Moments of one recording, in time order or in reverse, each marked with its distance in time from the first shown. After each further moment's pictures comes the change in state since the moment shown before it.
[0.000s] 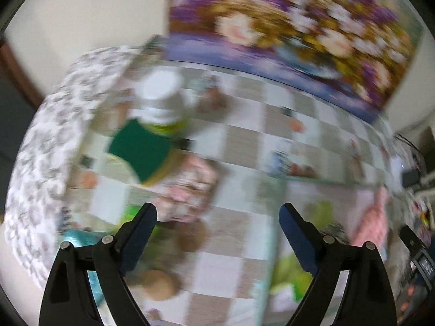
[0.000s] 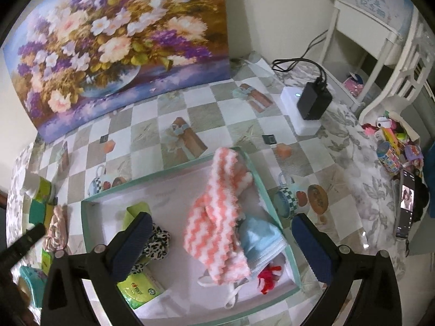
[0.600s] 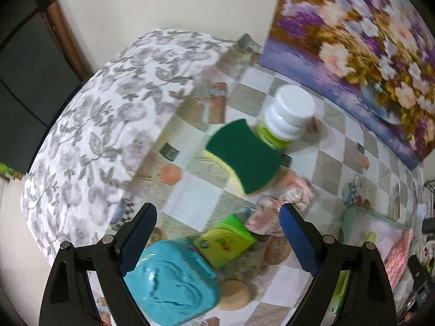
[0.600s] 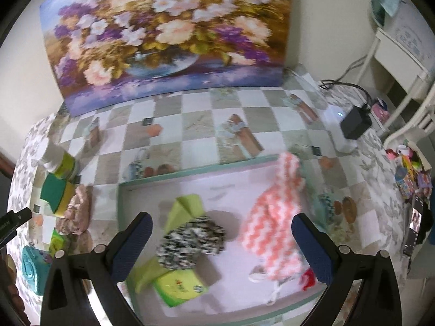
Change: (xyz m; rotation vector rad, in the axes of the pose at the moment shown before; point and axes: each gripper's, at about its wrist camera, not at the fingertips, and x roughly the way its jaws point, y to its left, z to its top) left arm 0.000 0.111 0.002 -0.211 -0.003 0.112; right arm -0.007 0.092 -0.016 -0.161 -0.016 0.057
